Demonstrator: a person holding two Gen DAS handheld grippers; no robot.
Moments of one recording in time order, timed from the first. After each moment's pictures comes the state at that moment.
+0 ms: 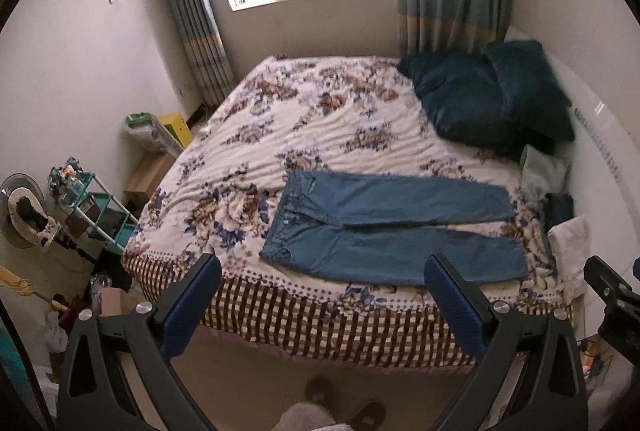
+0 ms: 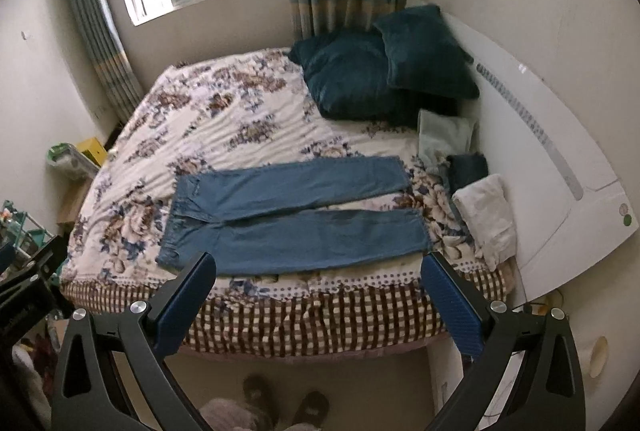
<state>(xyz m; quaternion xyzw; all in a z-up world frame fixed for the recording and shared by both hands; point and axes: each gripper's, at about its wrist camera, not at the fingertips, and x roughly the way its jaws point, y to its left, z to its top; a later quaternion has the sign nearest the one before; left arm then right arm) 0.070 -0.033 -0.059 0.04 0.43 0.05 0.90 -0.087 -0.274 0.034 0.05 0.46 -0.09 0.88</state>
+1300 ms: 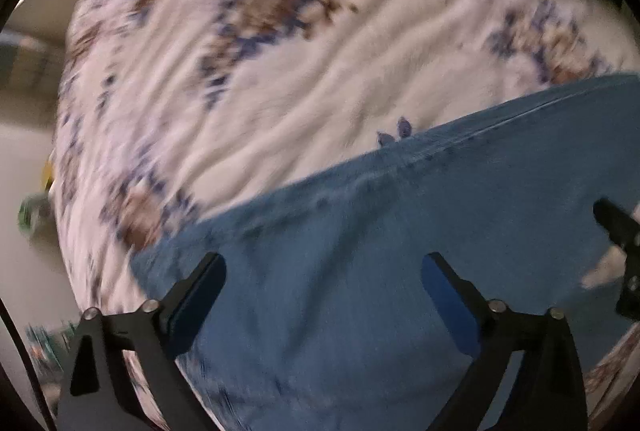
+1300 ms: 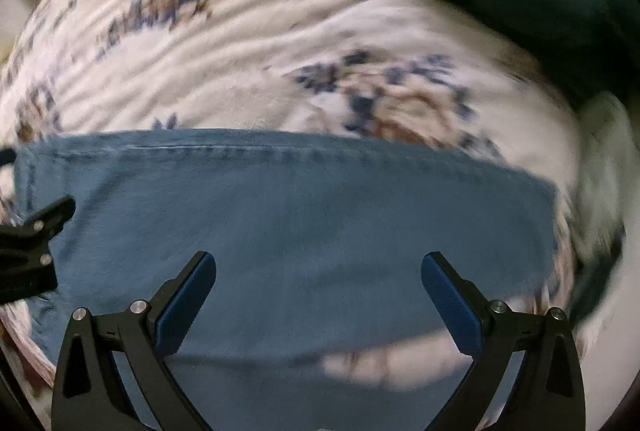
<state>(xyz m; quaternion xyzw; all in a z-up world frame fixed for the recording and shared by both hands) 0.637 -0.144 -0.537 0.25 0.68 -0.08 0.69 0.561 -0.377 -0.554 -0.03 0.70 -0.02 0.71</state>
